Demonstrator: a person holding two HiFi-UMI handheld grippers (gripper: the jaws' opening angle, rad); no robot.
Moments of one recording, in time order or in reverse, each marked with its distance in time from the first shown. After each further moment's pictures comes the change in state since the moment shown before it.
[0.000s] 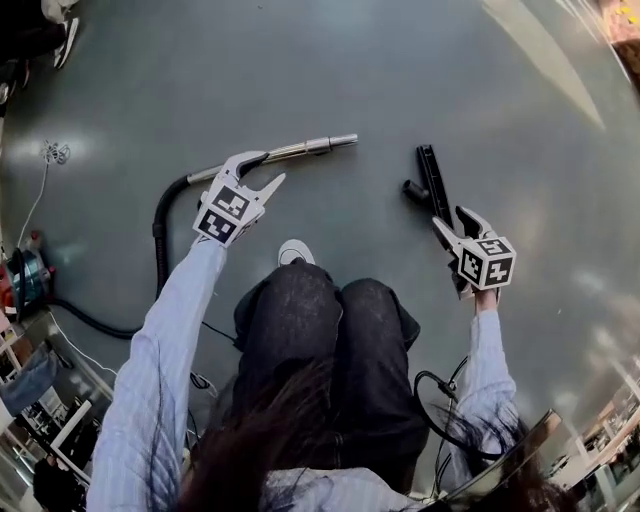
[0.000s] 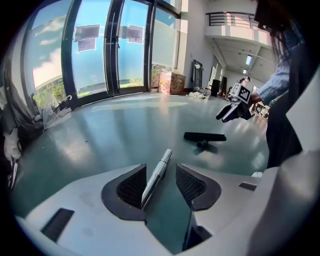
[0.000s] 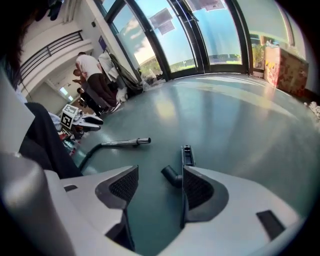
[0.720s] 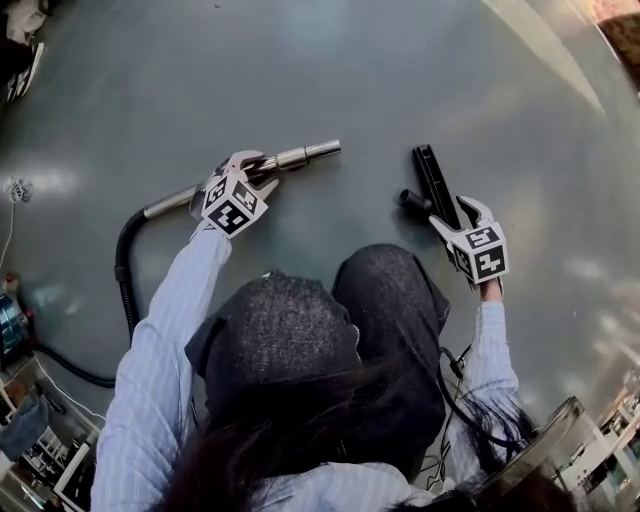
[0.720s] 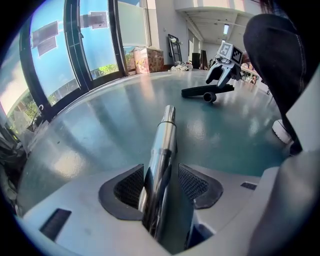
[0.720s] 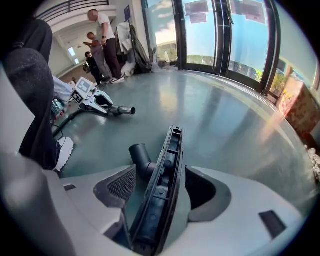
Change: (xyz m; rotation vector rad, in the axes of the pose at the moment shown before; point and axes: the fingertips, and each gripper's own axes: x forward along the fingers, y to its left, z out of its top) left arm 0.174 0.026 -0.108 0.280 0.184 -0.053; right arm 0.107 -0.073 -0.047 -0.292 0.117 -0.137
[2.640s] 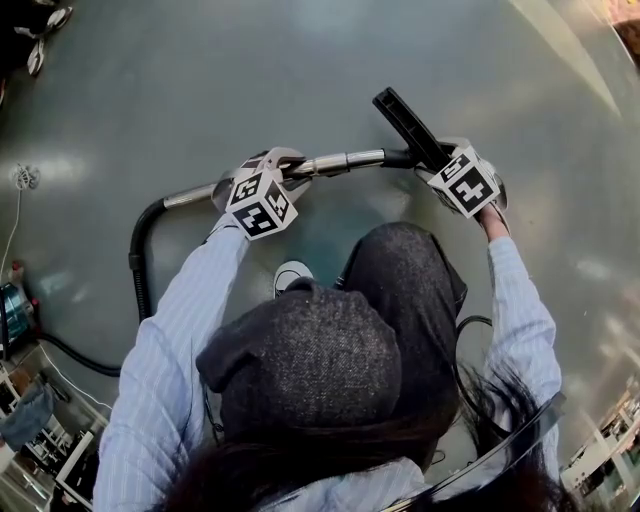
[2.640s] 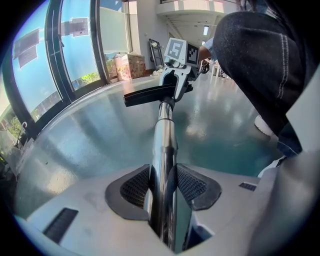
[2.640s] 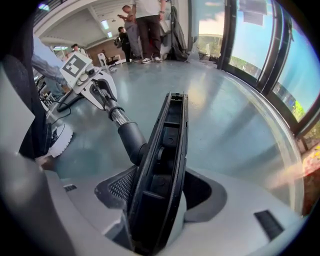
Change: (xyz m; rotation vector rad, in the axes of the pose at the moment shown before) left arm -0.019 -0.045 0.025 0.147 -0.049 -0.124; right arm 0.068 0.037 0.101 -0.360 0.151 0.099
